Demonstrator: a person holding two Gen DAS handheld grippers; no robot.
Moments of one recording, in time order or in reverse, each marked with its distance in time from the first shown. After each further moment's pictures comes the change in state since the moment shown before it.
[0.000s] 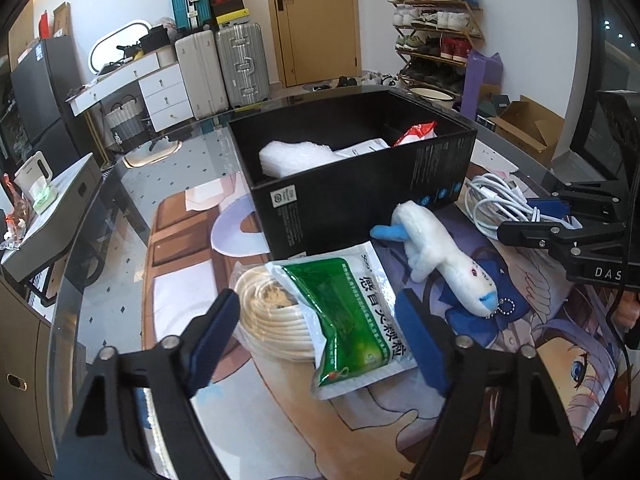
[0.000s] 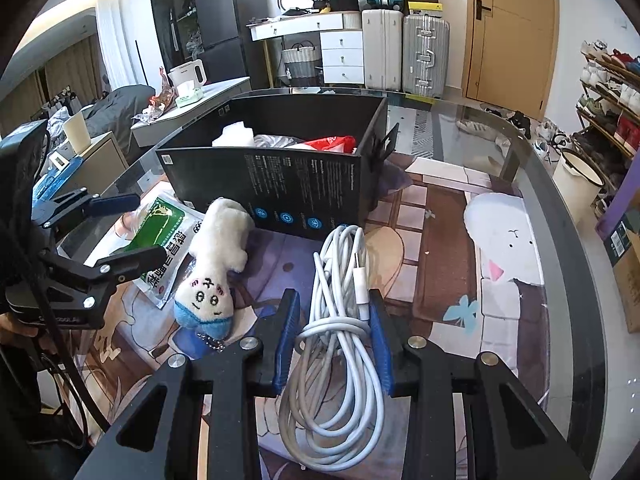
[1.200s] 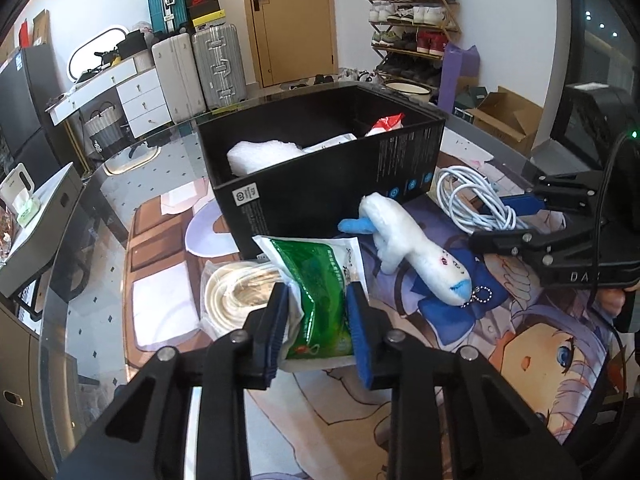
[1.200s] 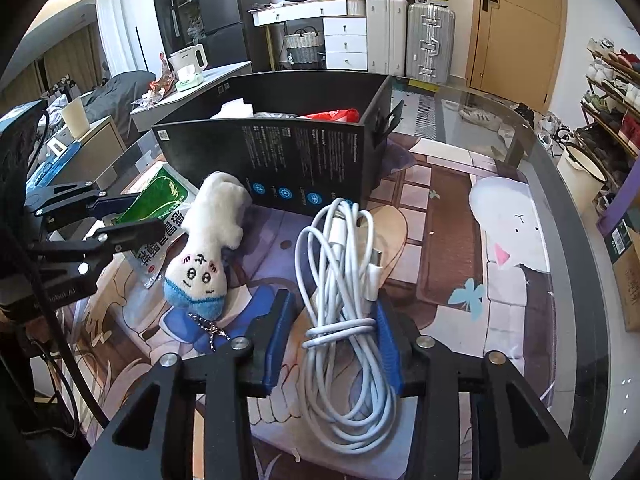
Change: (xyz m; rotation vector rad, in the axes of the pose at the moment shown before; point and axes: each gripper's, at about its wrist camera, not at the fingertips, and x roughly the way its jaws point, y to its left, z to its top) left arm -0.005 -0.004 0.000 0.046 0.000 -0.066; right arm 0.012 0.000 -0.007 -0.020 0.055 0.000
